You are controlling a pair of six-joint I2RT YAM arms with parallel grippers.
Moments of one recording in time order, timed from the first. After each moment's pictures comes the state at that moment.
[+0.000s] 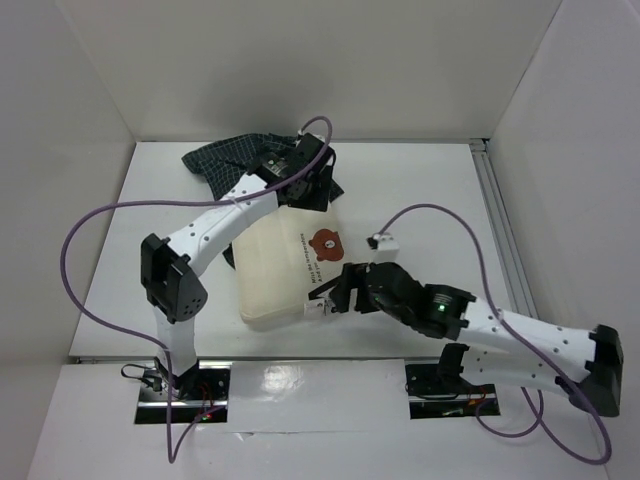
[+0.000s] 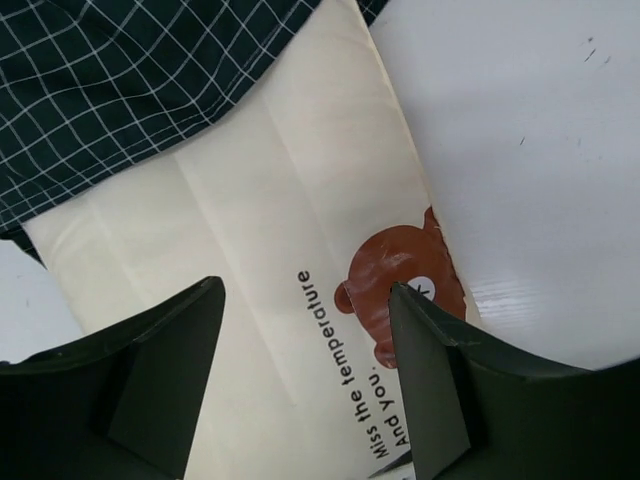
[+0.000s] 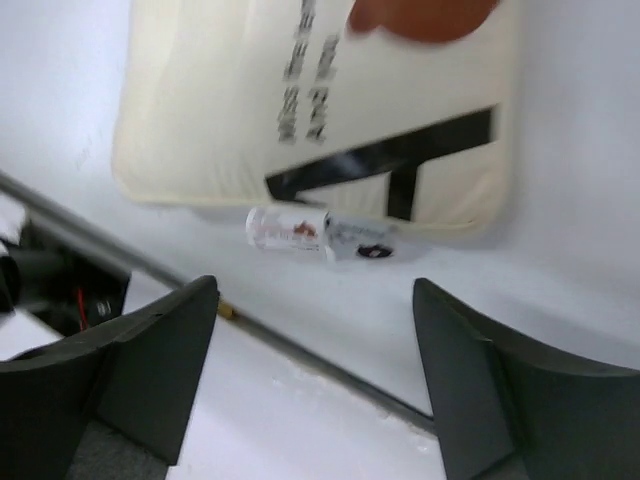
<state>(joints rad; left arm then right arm) -0.69 1.91 1.94 -0.99 -0.34 -0.45 1.10 0.95 0.71 -0.42 0.32 0.81</state>
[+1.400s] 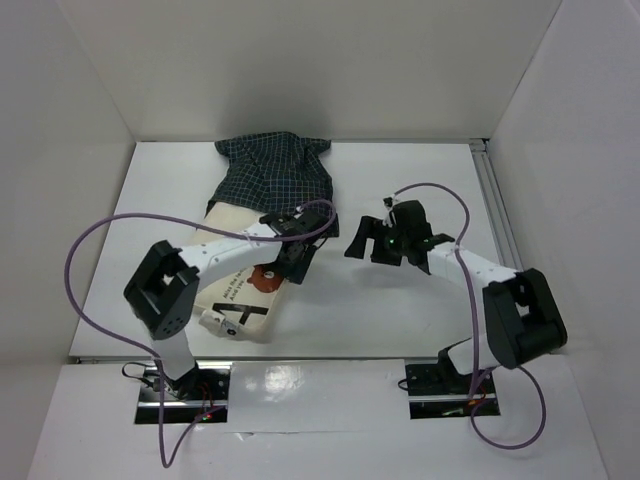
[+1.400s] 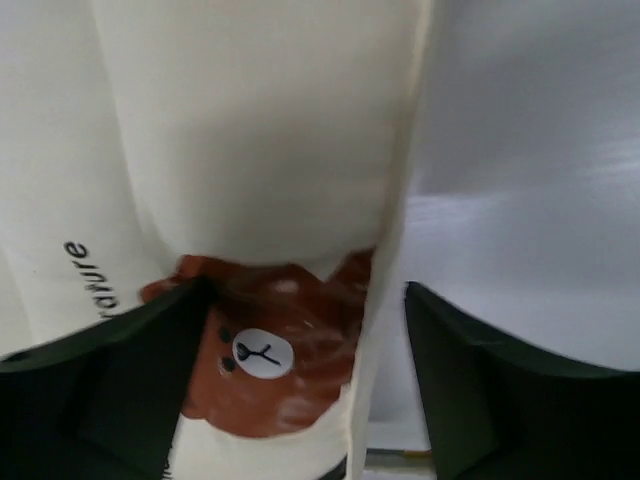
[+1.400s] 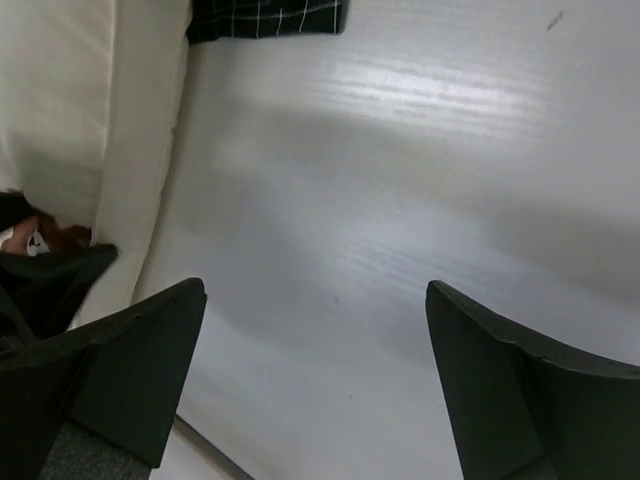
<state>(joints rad) -0.78 1.73 1.30 -0.90 -0.37 -0.39 0.35 1.39 0.72 -0.09 -0.34 0.56</state>
